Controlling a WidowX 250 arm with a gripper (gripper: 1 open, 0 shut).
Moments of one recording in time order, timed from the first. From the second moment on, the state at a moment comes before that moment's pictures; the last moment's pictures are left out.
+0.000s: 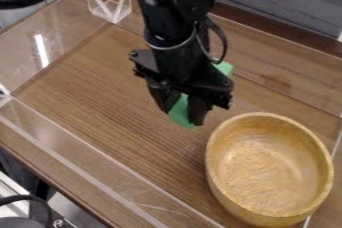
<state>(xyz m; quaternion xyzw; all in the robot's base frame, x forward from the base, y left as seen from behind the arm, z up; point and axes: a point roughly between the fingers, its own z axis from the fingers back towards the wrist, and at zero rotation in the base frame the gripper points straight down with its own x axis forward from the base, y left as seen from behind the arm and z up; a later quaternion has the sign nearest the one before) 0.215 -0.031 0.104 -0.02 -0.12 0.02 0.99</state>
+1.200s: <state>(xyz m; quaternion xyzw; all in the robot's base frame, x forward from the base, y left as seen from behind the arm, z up) 0.264 -0.005 0.112 -0.01 -0.15 0.01 0.99</state>
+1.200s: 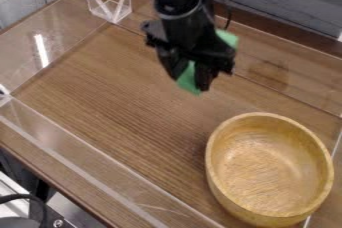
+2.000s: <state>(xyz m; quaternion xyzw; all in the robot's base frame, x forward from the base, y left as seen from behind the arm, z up) 0.302 0.002 0.098 -0.01 -0.20 0.01 0.98</state>
